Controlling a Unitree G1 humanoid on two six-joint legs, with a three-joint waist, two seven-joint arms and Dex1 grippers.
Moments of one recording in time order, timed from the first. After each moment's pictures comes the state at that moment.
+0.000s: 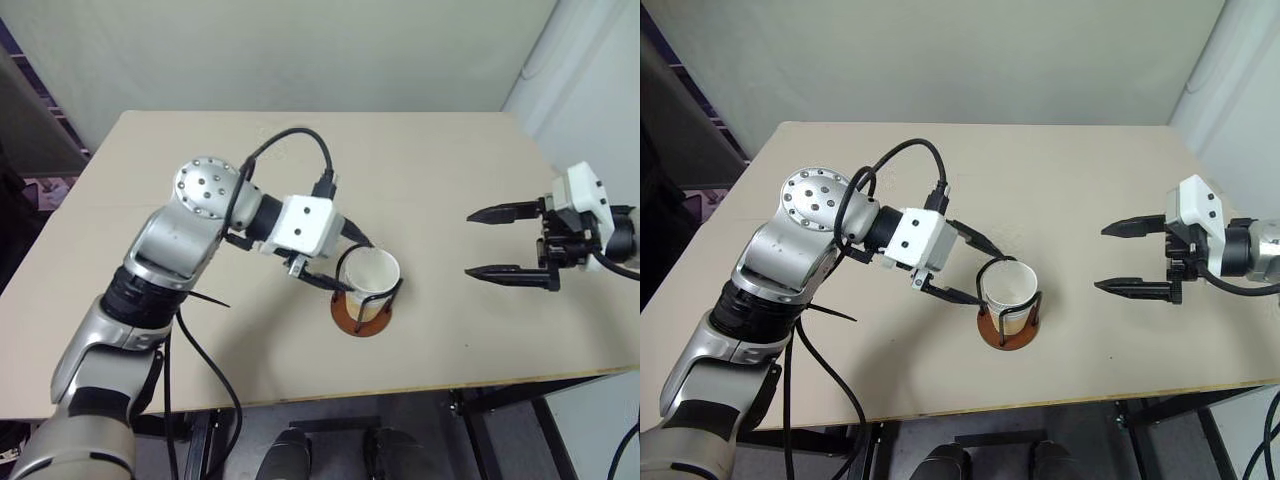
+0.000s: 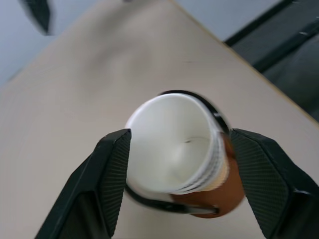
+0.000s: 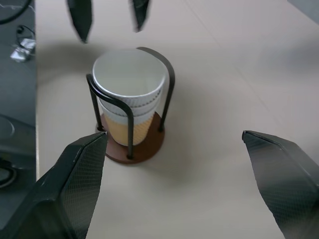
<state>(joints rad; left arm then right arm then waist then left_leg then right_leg) -0.92 0.72 -0.26 -0.13 -0.24 0.26 -1.40 -0.54 -1.01 -0.10 -0.14 0.54 0.50 1.36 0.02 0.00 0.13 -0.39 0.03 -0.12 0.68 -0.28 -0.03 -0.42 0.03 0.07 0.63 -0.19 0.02</state>
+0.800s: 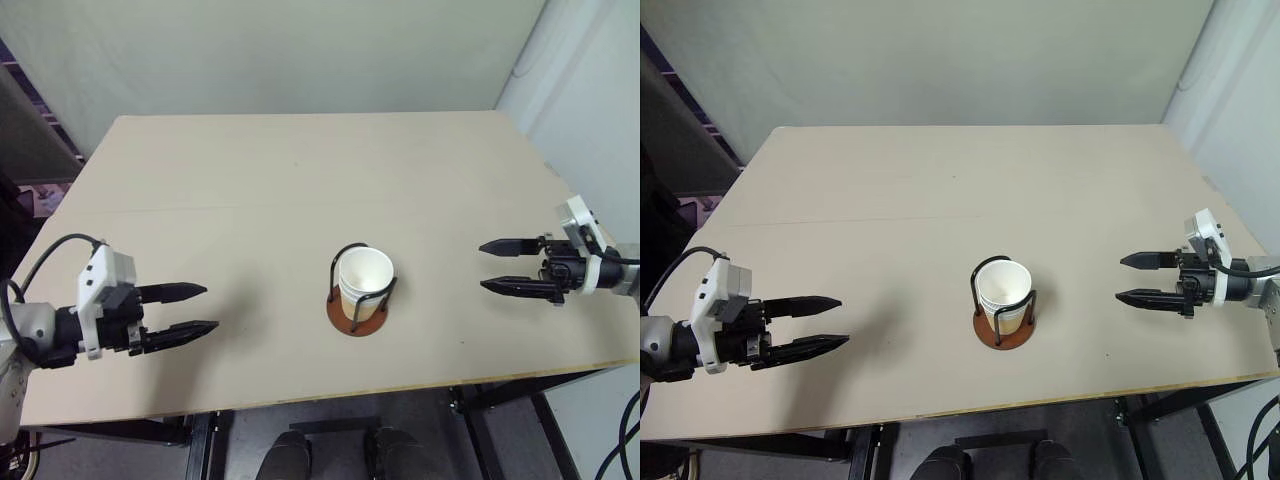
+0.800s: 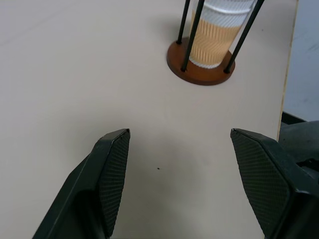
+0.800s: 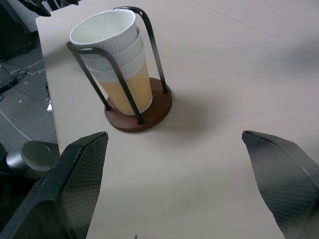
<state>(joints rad) 0.07 0.94 0.51 -0.28 -0.56 0.58 -1.30 -0.50 -0.96 -0.09 0.28 0.51 0.44 1.51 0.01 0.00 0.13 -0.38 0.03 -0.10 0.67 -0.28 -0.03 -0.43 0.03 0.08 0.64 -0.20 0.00</state>
